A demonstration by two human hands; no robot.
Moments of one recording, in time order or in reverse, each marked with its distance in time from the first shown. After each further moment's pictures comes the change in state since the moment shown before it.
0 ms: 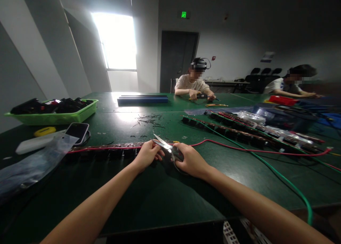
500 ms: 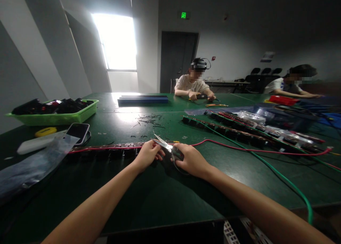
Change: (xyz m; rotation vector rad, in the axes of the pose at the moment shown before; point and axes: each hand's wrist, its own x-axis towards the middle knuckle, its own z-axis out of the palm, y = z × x) left_hand -0.001 0.000 0.000 0.009 0.015 -0.003; right_hand 0.001 -0.002 -0.004 -0.058 -0.017 0.003
